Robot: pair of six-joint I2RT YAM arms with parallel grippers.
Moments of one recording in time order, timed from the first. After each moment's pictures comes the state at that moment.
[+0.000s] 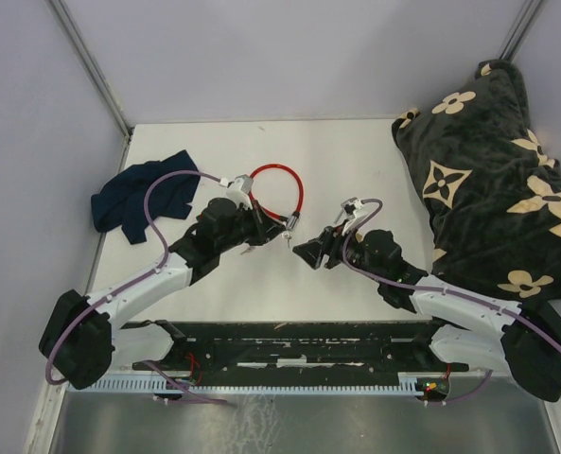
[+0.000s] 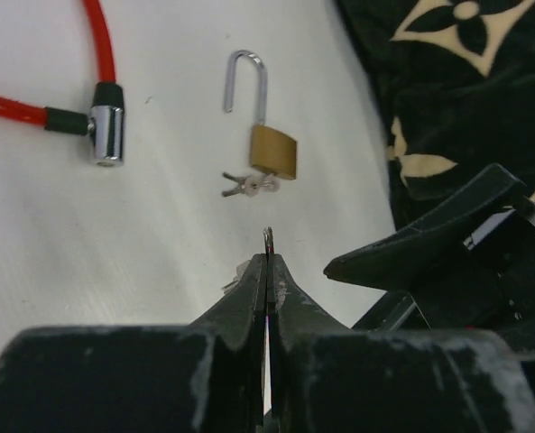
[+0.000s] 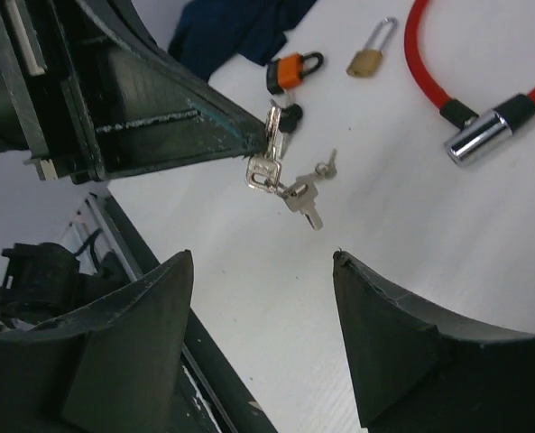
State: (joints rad) left arm -0.64 1.21 0.71 0.09 0.15 -0.70; right arm 0.79 1.10 0.44 0.45 -0.11 0.62
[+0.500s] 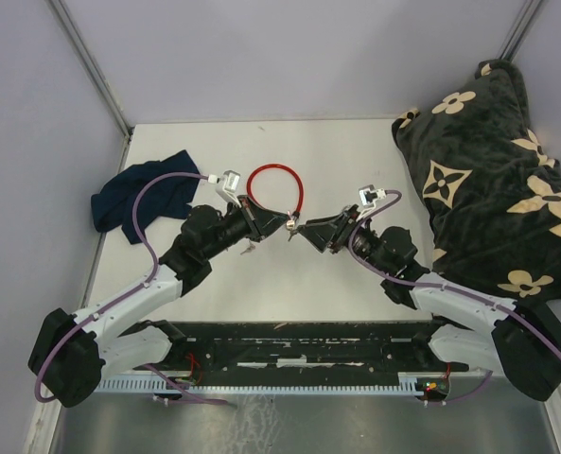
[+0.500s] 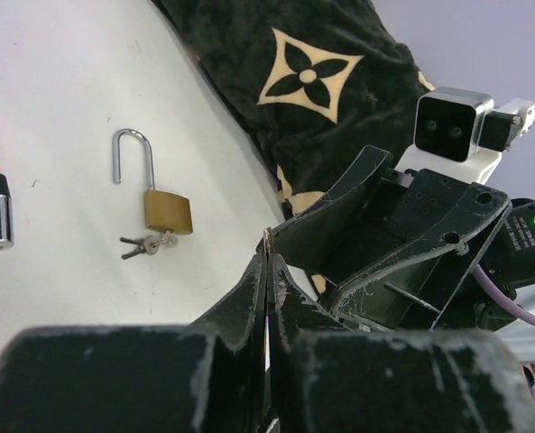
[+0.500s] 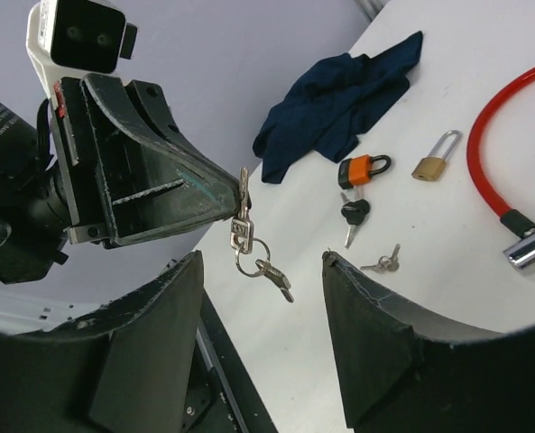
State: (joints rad) left arm -0.64 1.06 0.62 0.39 0.25 -0.79; right arm 0.69 1.12 0.40 0.83 -0.22 0.76
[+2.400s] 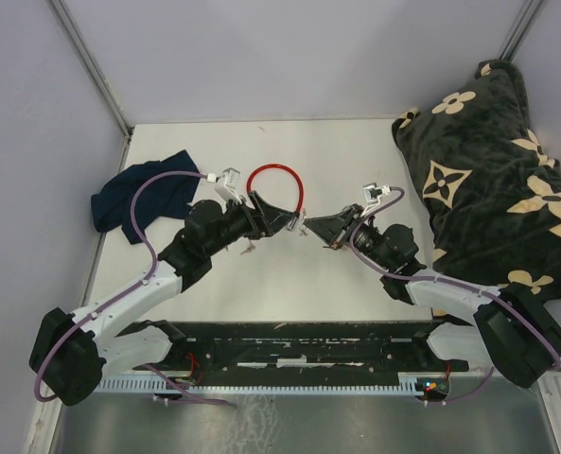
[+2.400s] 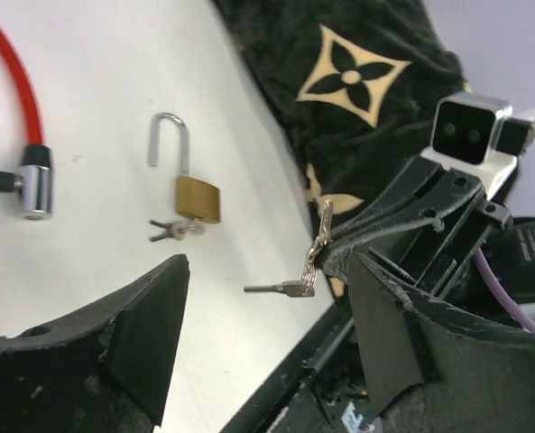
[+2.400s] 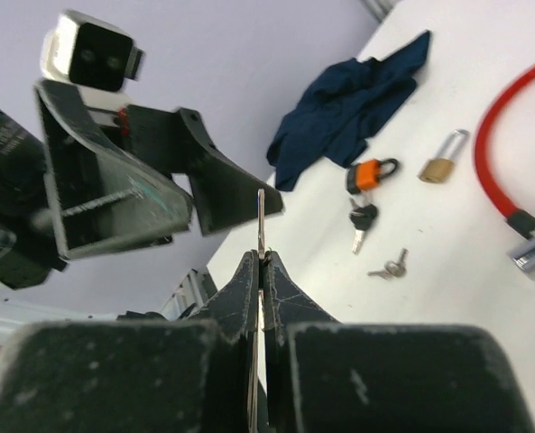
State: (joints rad) left arm -0.64 1.07 0.64 0.30 0.19 -0.83; right arm 0.62 1.24 0.40 1.01 -0.32 0.87
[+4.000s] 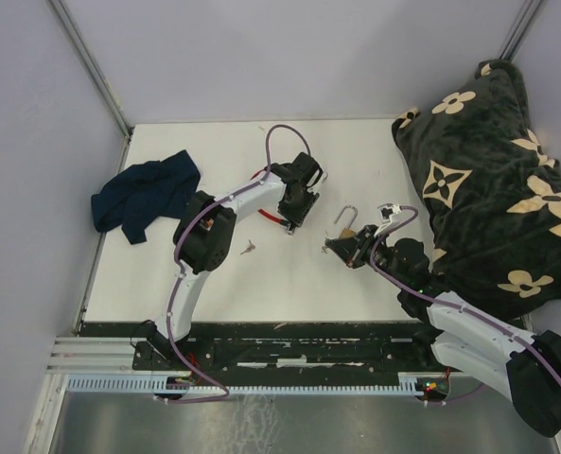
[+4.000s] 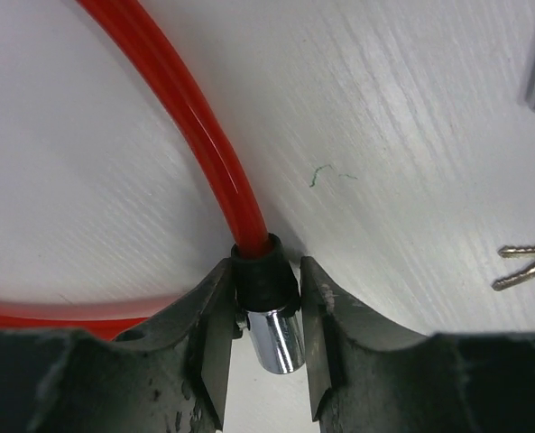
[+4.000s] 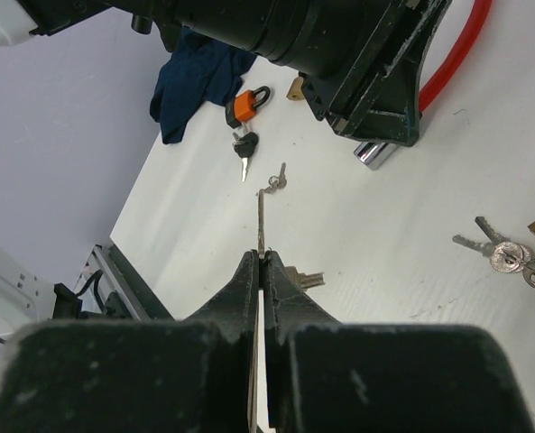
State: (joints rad) left arm -0.67 2.27 1.83 -0.75 0.01 -0.04; right arm 0.57 0.92 0.25 0.57 -0.20 0.74
